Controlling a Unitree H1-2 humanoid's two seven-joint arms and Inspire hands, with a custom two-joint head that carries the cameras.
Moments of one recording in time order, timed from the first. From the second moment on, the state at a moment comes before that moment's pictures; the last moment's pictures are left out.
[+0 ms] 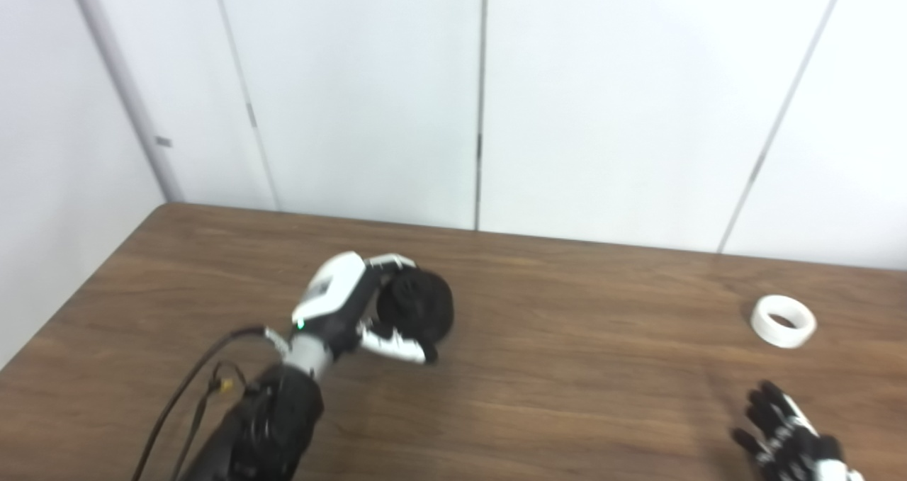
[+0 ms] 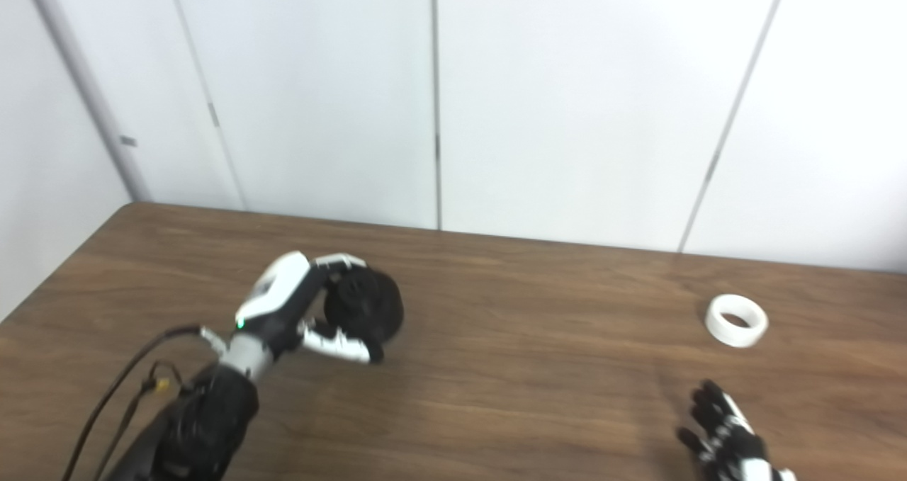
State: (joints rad) left arm -0.21 0.37 -0.30 -0.24 0.59 0.32 -0.11; right arm 0.28 -0.14 -0.10 -0.28 0.20 0.01 0.09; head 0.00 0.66
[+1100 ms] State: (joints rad) left arm -0.03 0.27 -0.40 -0.24 0.70 0.08 -0.17; right arm 0.26 -0.14 0.02 -0.42 0.10 0.20 -0.08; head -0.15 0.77
